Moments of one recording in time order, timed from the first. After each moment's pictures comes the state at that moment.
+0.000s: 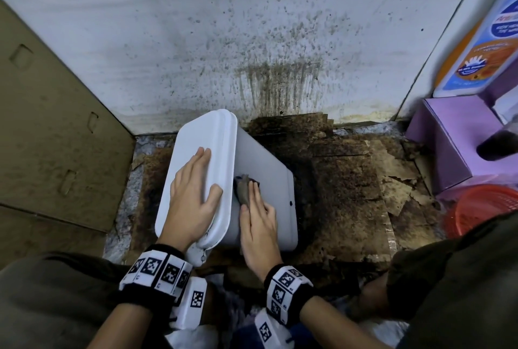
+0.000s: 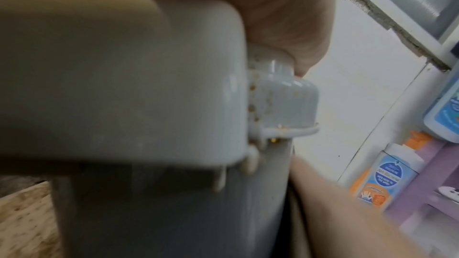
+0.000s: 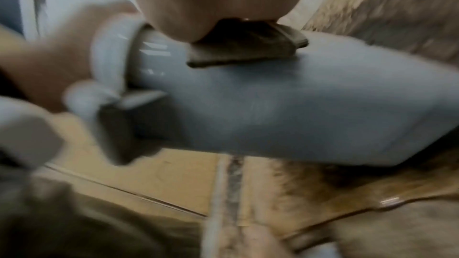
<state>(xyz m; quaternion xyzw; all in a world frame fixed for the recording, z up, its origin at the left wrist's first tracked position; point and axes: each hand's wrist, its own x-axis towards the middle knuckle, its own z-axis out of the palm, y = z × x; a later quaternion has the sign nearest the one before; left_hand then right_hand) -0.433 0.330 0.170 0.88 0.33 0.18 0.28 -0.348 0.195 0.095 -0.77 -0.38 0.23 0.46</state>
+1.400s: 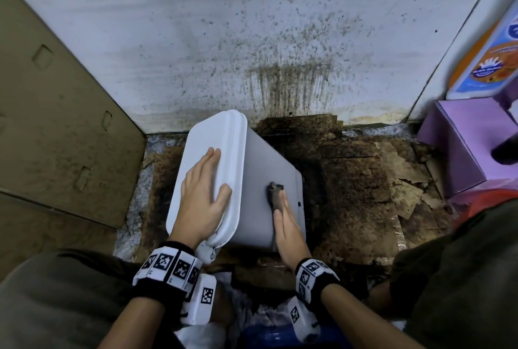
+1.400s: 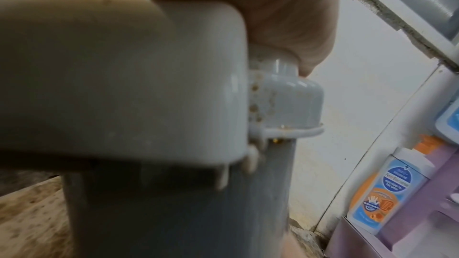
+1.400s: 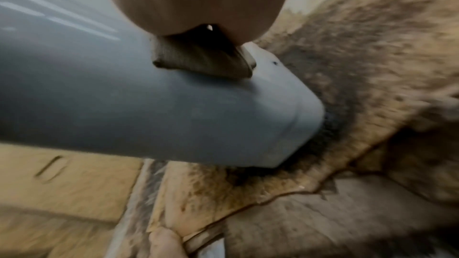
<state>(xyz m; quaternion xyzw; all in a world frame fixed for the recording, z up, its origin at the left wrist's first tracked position) -0.439 0.329 0.171 0.87 0.34 0.19 0.29 -0.310 0.177 0.031 -0.76 -0.33 0.30 0.47</state>
